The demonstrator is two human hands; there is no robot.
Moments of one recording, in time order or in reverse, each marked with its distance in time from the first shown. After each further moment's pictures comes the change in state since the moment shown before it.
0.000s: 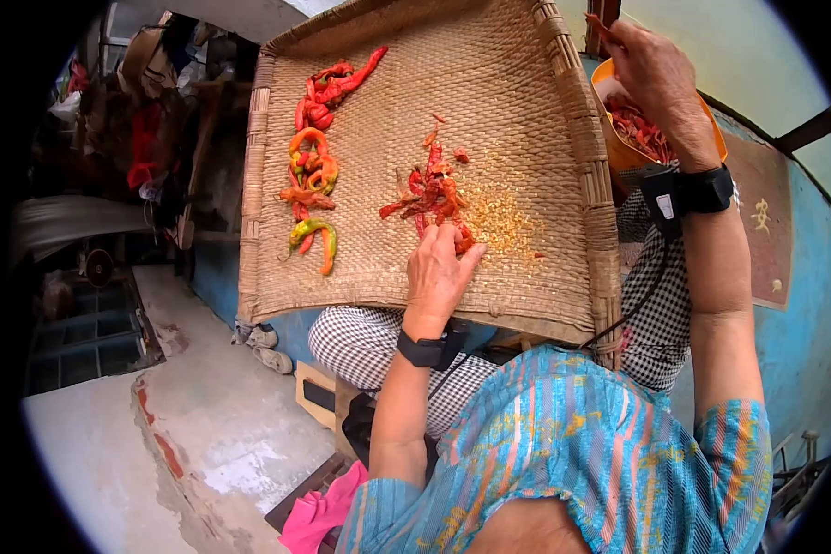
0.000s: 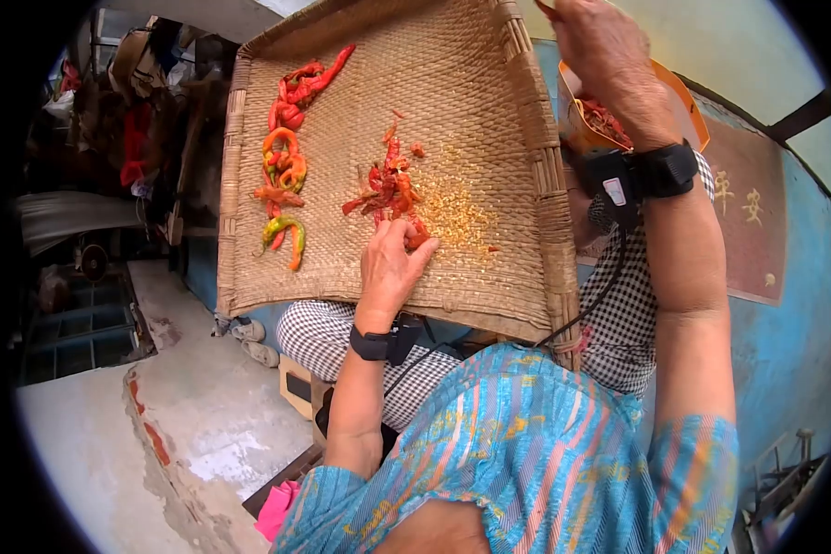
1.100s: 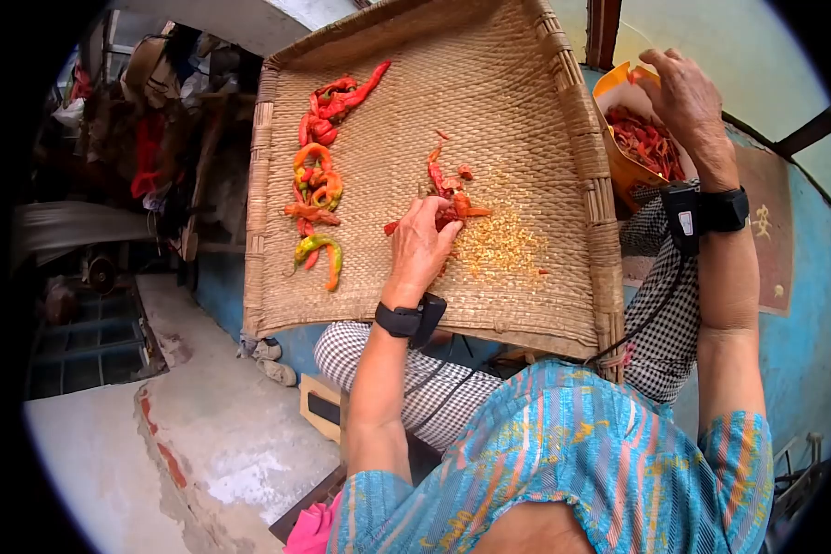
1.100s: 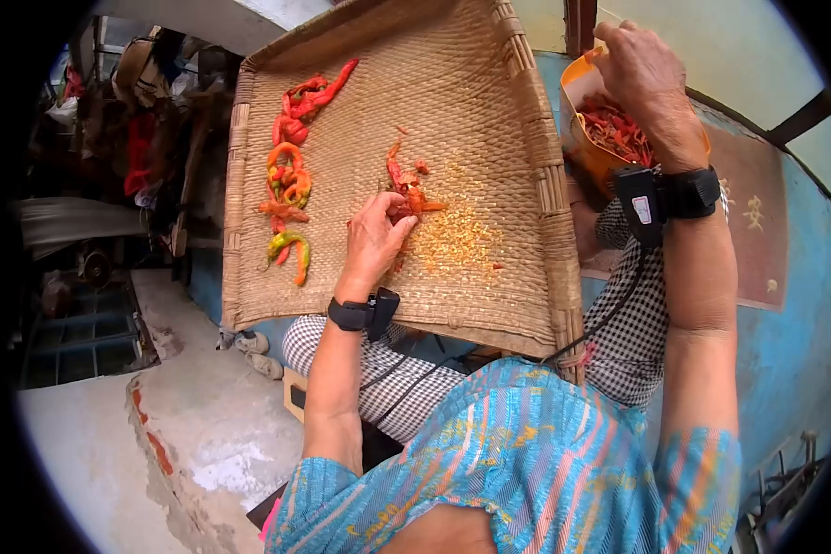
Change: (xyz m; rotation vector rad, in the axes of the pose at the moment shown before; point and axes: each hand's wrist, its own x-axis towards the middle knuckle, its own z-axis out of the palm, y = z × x) left_hand 0.058 -0.033 -0.009 -0.071 -0.017 0.126; right_hand -0.015 0.019 -0.019 -0.069 0.001 0.007
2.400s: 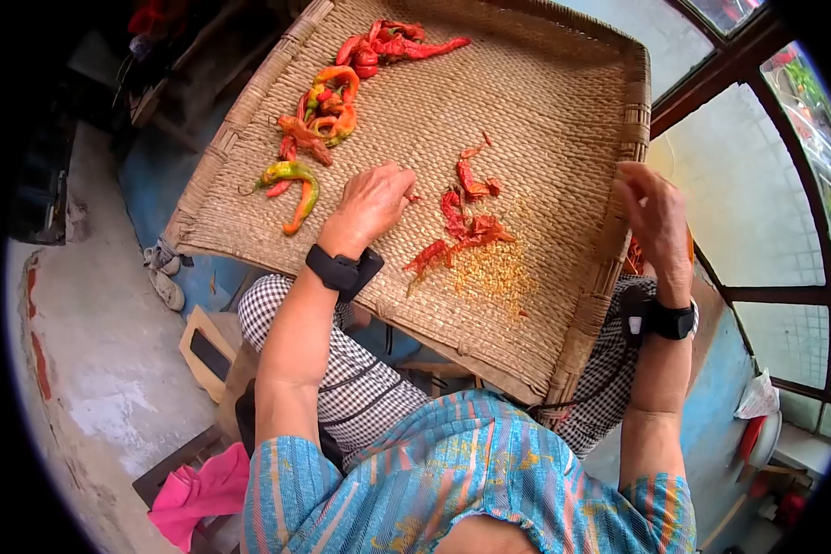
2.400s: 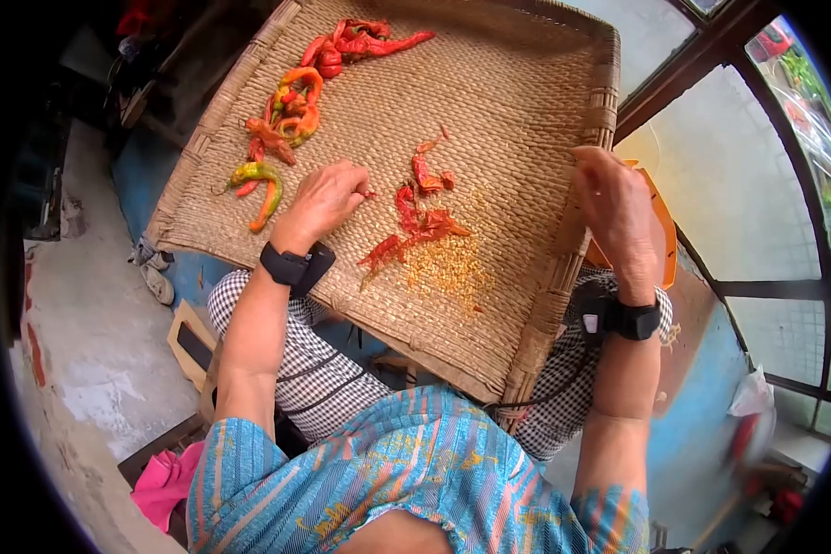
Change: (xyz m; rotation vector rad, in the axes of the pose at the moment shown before) left_hand 0.004 -0.059 -0.042 0.216 -0.056 -0.067; right_hand 0.009 -0.091 -0.004 0.552 -0.319 -0.183
